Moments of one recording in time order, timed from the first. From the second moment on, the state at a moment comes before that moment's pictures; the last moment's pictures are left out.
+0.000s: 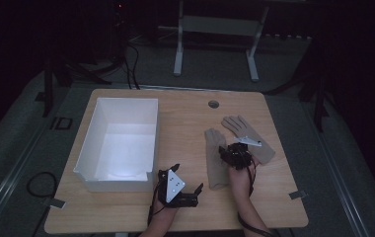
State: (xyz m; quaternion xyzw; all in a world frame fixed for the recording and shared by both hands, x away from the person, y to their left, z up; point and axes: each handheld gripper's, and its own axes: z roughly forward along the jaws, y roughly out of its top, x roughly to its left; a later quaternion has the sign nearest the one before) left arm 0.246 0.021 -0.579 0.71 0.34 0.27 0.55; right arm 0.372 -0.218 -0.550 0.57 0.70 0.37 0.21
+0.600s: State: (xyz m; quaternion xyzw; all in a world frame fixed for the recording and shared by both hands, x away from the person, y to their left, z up) left arm 0.246 0.021 -0.579 0.71 0.35 0.27 0.55; right arm 0.379 -0.263 -0.500 0.44 0.77 0.40 0.24
